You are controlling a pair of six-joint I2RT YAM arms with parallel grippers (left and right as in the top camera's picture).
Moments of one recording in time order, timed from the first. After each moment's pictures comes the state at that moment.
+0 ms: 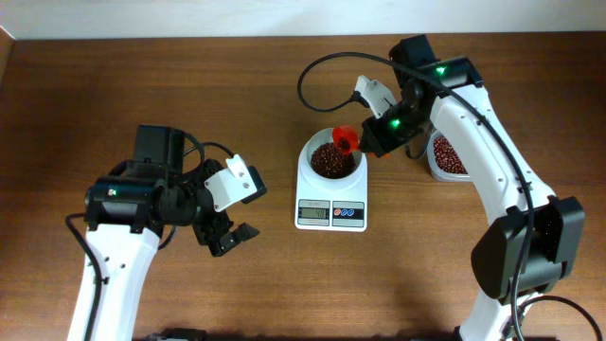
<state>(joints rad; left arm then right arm) -0.07 1.23 1.21 -1.25 0.52 0.96 0.27 1.95 1.80 -1.24 -0.42 -0.29</state>
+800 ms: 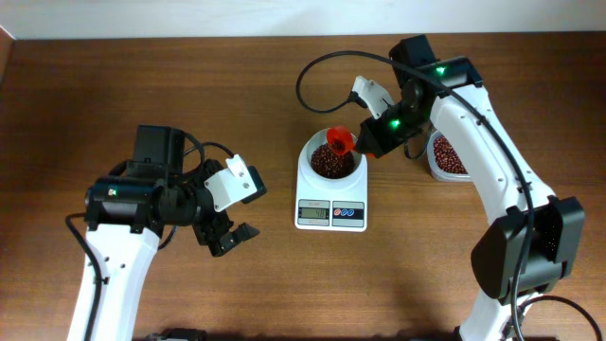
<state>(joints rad) -0.07 1.23 1.21 -1.25 0.52 0.96 0.27 1.95 1.80 -1.24 -0.47 -0.32</state>
